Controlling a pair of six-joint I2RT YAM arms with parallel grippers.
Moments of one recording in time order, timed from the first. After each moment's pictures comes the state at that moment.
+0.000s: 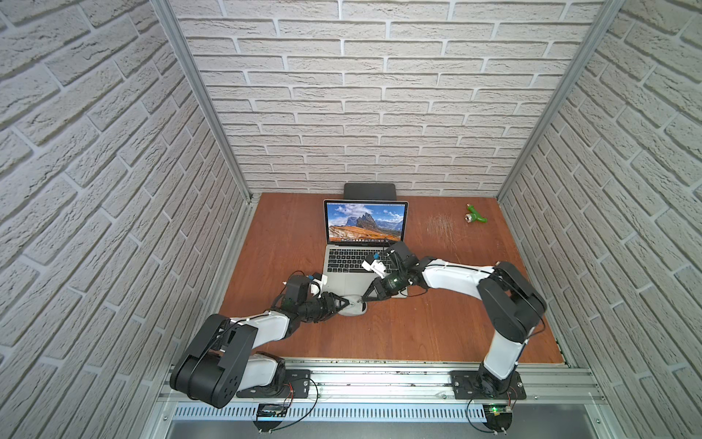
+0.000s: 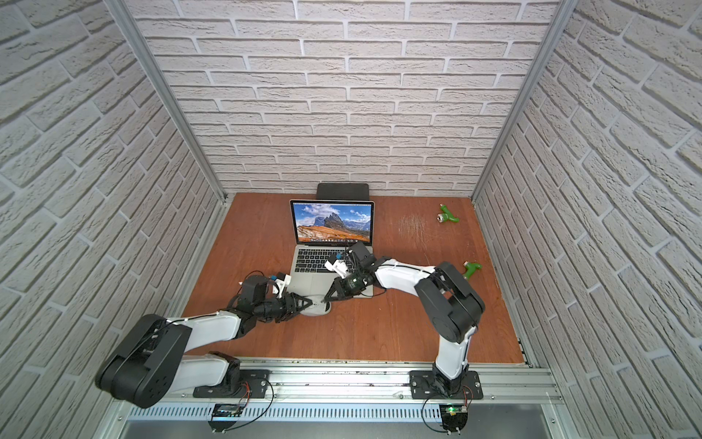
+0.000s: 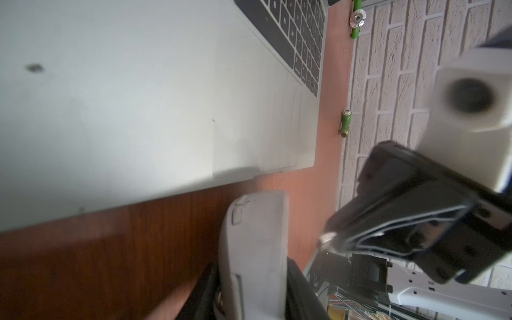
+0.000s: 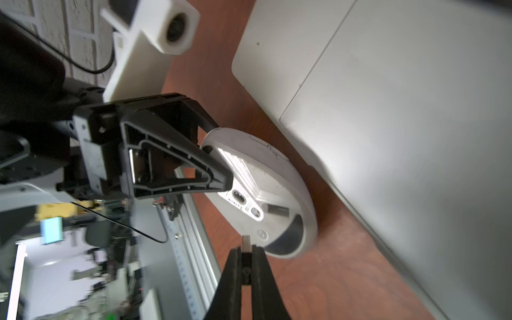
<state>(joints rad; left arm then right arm) -0.34 1.30 0.25 0.30 0.75 -0.83 0.60 1.74 1.09 -0.42 -0.73 0.24</state>
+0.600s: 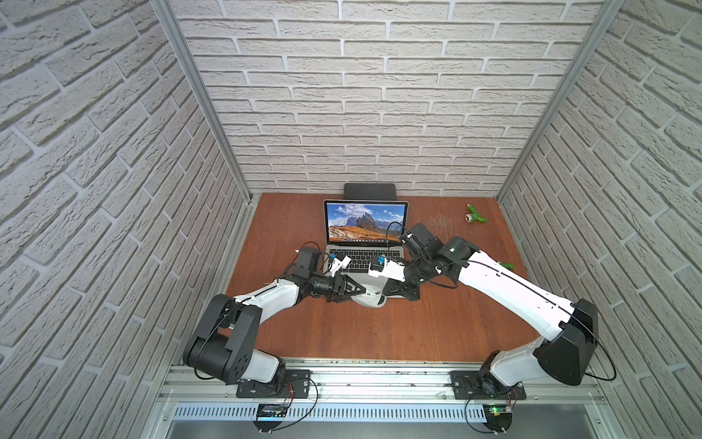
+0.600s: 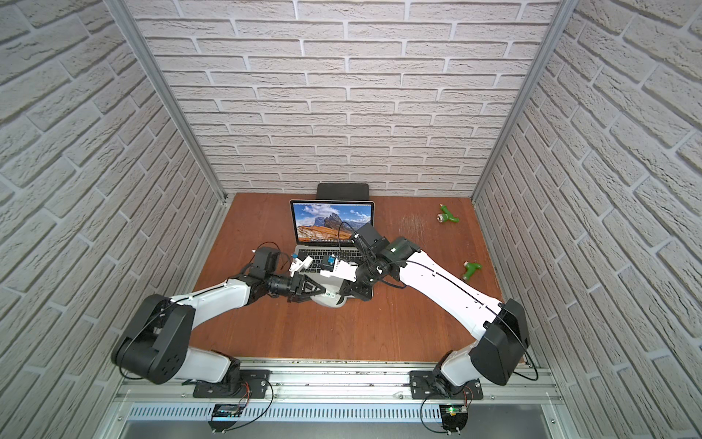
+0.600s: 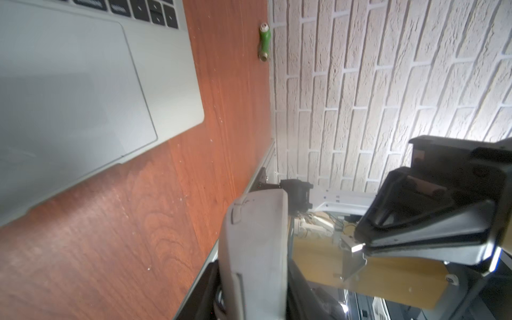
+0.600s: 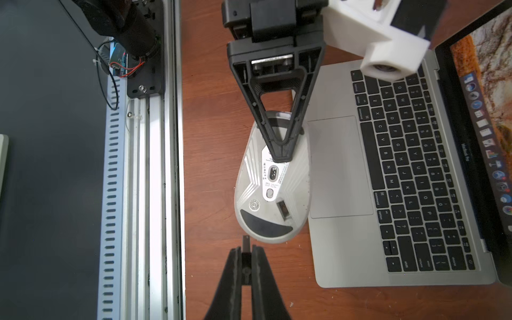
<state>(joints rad) -0.37 1.44 0.64 -0.07 1.19 -0.62 0.70 1.47 1.38 -1.06 -0.45 -0.62</state>
